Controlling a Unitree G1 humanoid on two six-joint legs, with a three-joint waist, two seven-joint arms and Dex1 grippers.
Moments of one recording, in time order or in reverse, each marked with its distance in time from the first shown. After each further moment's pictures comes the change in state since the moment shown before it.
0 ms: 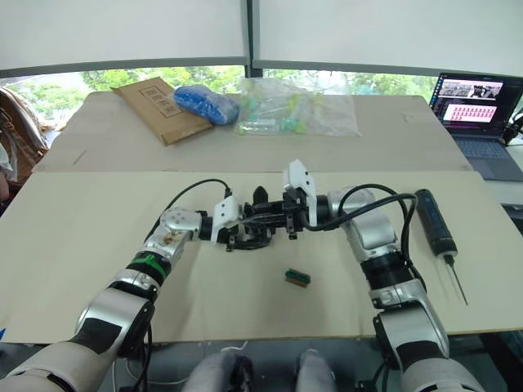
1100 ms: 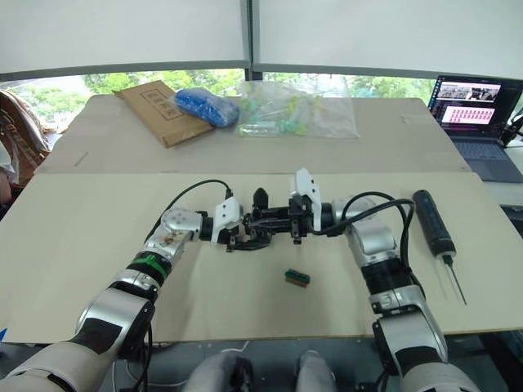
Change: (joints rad) left arm 0.000 -0.002 0.000 0.001 0.021 0.002 0.012; right arm 0.037 0.011 -0.022 0.067 -0.013 -0.070 0.019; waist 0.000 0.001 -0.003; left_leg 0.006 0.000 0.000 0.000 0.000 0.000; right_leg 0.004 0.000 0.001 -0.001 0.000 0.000
